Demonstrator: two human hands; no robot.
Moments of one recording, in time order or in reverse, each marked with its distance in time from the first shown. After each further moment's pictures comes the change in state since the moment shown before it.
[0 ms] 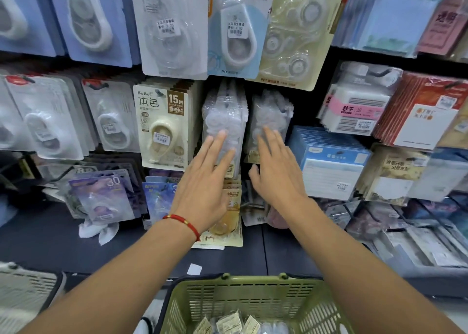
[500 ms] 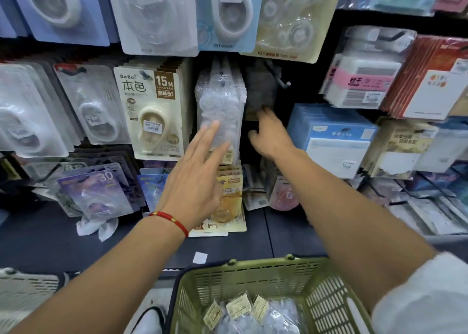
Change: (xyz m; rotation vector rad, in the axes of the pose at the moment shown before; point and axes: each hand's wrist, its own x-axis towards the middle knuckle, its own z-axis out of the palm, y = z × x) left_hand -0.007 -0.023 0.004 -0.045 0.015 0.082; right_hand 0.075 0.013 0.023 0.301 -0.158 0.220
